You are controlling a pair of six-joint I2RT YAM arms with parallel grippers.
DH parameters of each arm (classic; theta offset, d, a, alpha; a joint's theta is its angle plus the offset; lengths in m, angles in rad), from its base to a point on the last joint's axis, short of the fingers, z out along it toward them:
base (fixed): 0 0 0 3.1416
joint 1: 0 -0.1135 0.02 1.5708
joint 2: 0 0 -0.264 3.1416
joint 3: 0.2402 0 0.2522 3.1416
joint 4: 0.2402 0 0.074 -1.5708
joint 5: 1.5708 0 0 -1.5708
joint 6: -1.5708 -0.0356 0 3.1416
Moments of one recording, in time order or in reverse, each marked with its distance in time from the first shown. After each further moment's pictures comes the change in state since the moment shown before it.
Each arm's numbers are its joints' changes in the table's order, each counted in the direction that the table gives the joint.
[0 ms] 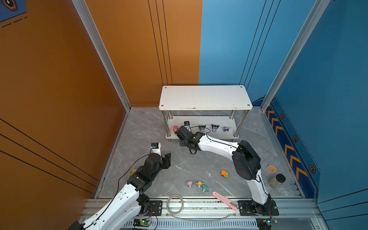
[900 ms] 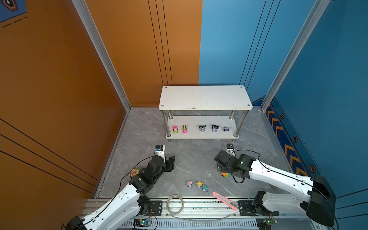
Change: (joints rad) left arm 0.113 0.009 -0.026 -0.040 0.000 0.034; right arm 0.024 -0.899 -0.869 0.386 0.004 -0.211
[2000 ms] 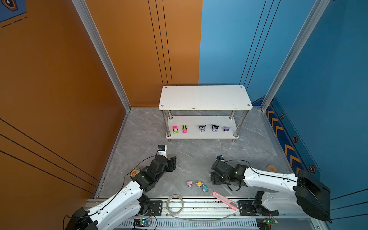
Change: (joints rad) left arm 0.009 0.100 0.000 -0.047 -0.005 0.000; right arm -0.111 0.116 -0.190 -0.362 -0.259 0.027
